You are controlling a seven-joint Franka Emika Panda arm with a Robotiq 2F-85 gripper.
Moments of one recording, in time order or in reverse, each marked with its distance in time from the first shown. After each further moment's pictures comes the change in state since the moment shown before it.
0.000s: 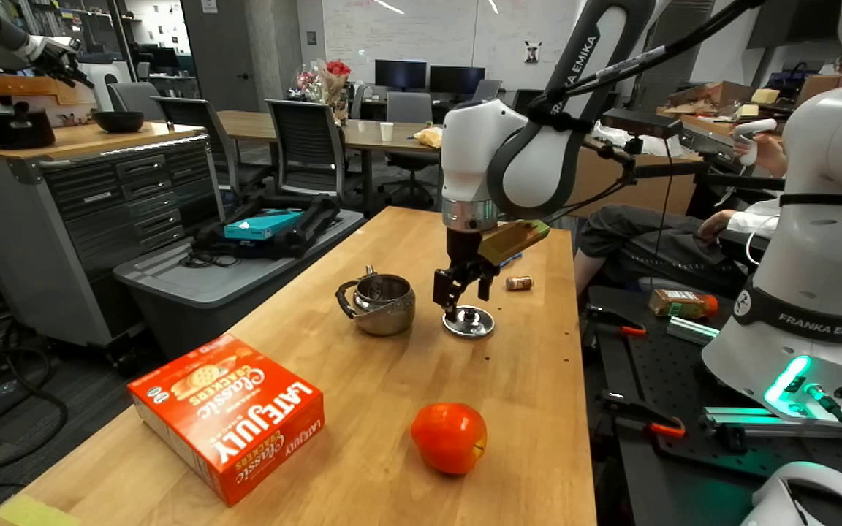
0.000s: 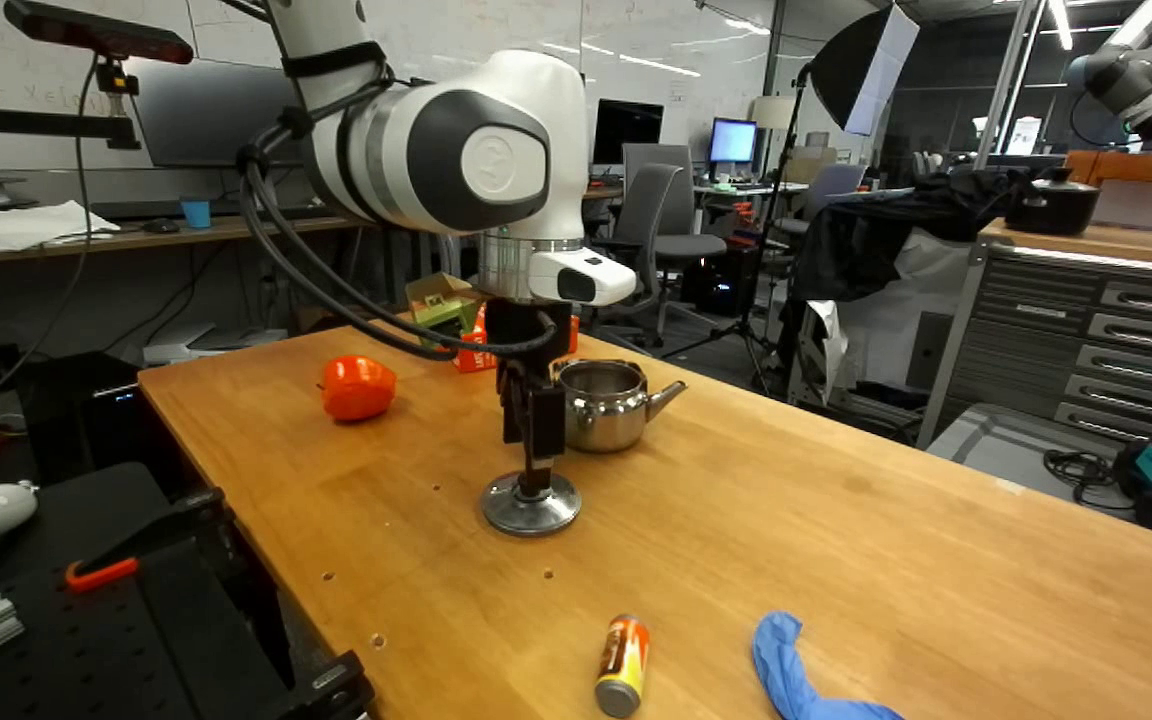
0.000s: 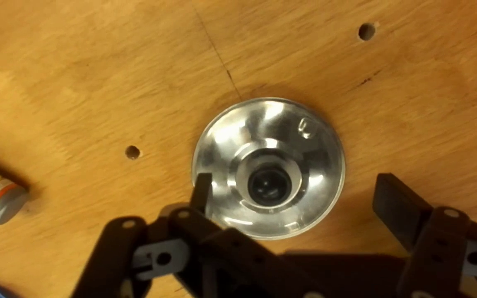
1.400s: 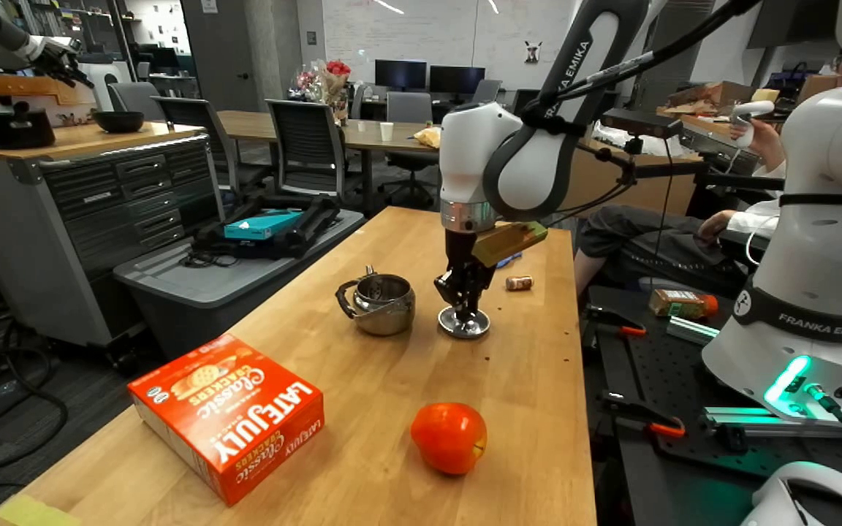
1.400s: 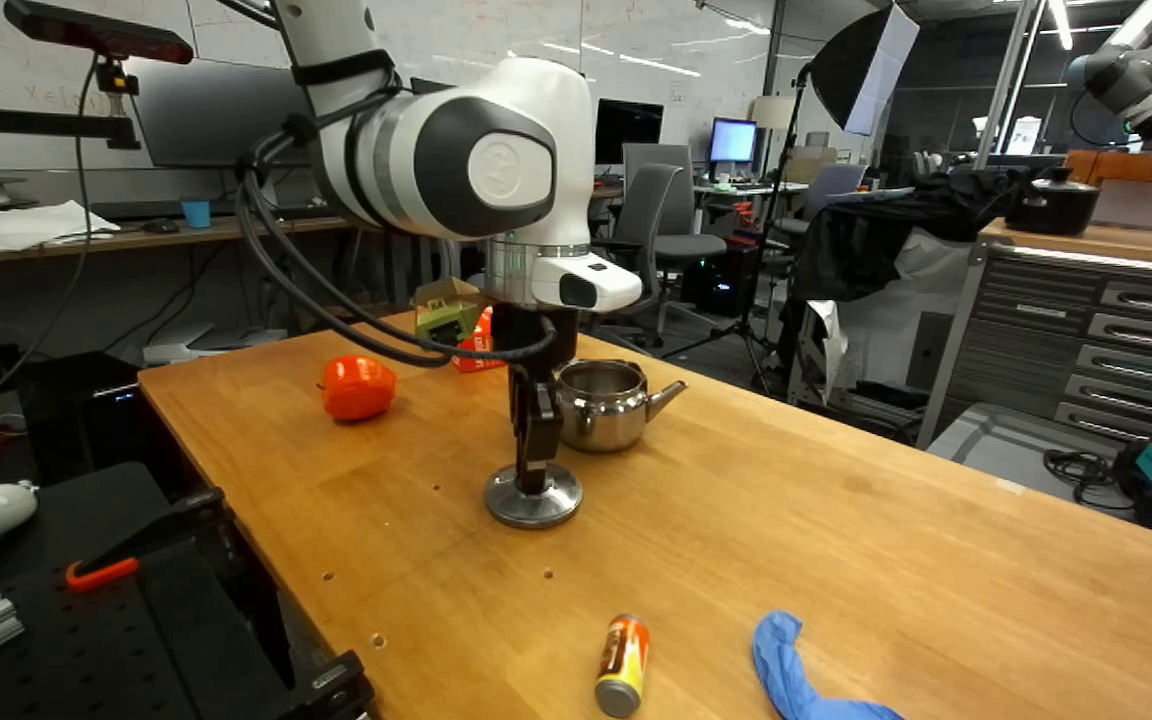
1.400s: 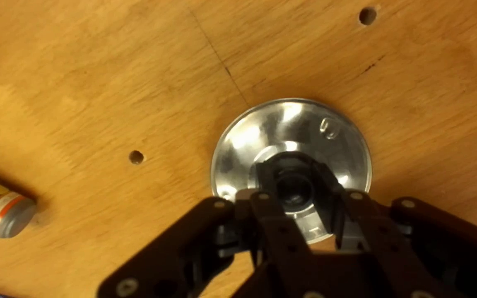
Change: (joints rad) arm 0.020 0.017 -0.026 0.015 0.011 -0.002 0.058
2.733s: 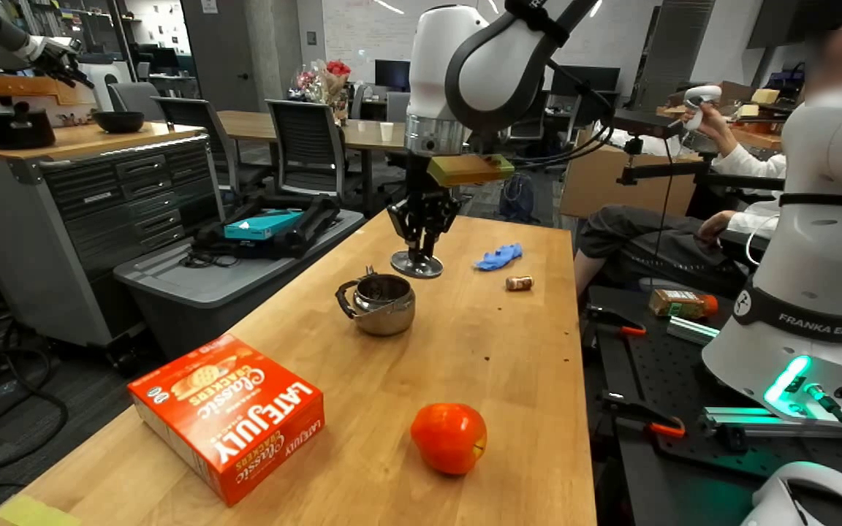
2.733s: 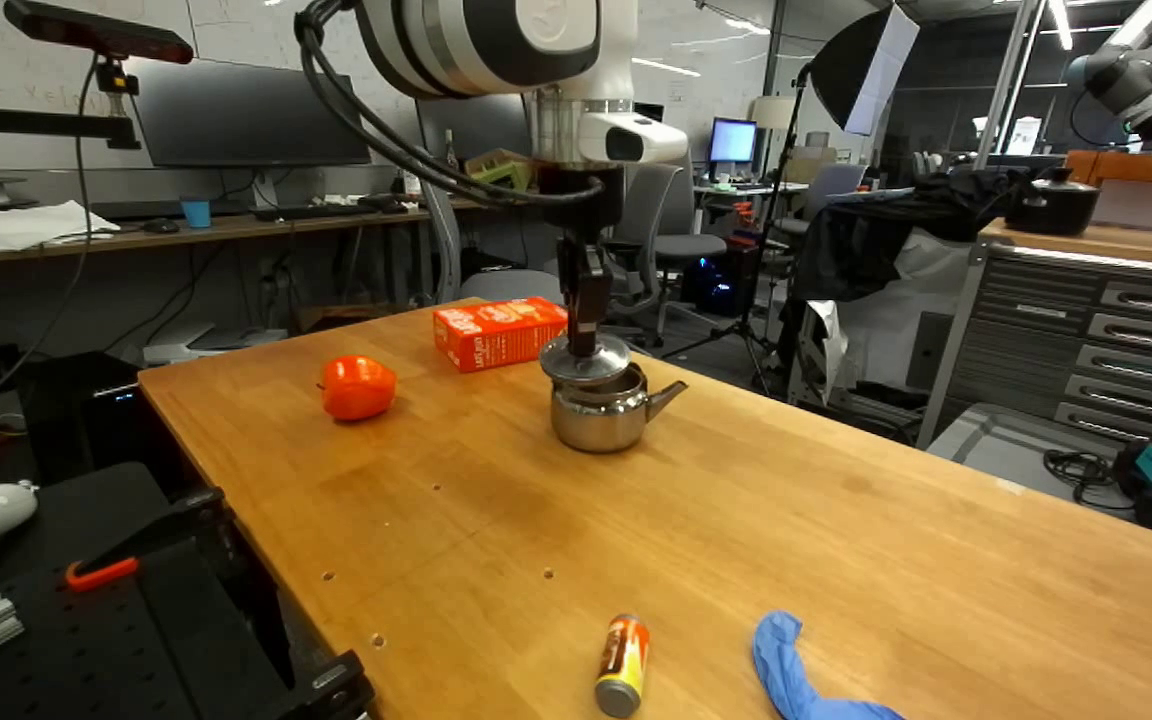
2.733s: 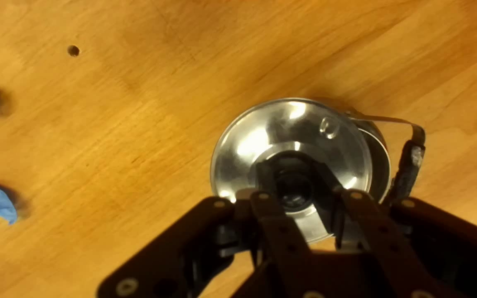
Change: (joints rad) arm -0.008 -0.151 0.025 0.159 0.077 -0.172 0.005
